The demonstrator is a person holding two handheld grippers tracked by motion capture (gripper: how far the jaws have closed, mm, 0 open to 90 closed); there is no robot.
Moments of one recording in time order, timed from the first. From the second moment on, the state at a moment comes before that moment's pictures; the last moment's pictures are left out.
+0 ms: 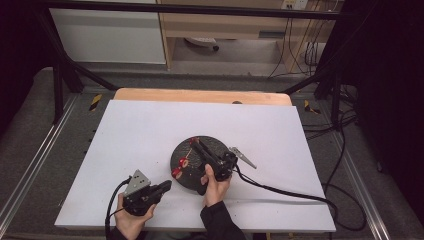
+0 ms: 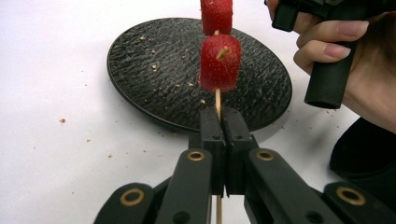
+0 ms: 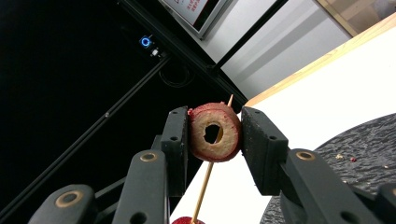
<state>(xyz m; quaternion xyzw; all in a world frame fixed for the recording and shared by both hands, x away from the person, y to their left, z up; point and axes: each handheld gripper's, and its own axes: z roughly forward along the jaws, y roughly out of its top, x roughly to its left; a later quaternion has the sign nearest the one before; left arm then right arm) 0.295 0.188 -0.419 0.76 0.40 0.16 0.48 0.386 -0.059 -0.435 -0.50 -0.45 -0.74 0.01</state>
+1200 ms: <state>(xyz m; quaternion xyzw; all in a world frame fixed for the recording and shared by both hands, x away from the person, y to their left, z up) 0.305 0.198 -0.418 0.77 0.40 0.14 0.47 0.393 -0.116 -0.424 -0.40 -0.79 -0.46 -0.08</state>
